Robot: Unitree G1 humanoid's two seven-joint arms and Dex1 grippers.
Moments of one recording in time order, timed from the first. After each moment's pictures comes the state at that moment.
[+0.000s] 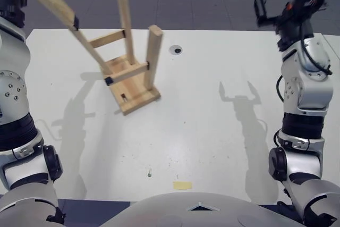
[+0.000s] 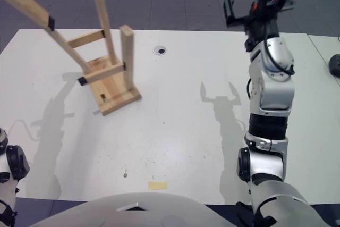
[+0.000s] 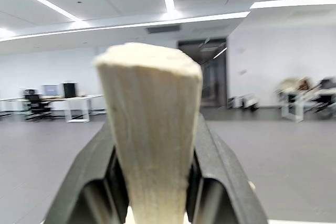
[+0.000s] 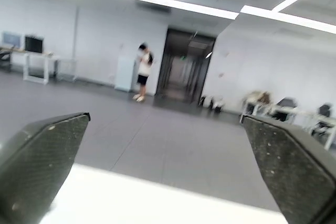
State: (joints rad) left arm -0.52 0.73 0.31 -0.29 -0.58 0.53 0.17; right arm -0.47 -0.36 -0.10 -0.16 0.21 0.40 0.18
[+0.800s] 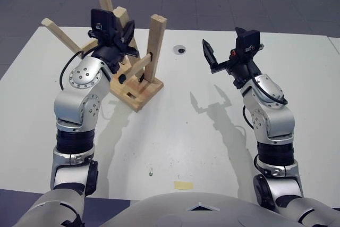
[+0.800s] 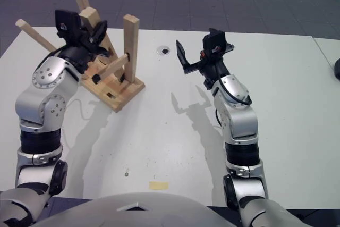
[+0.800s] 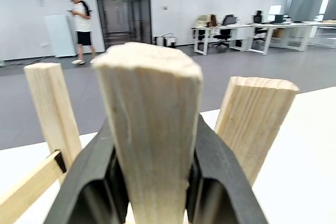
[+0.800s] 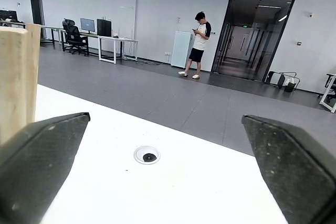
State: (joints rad) left arm -0.47 0.39 0.00 -0.32 -0.46 0.62 -0.08; right arm -0.34 -0.24 0.01 -0.29 0.20 0.46 0.20
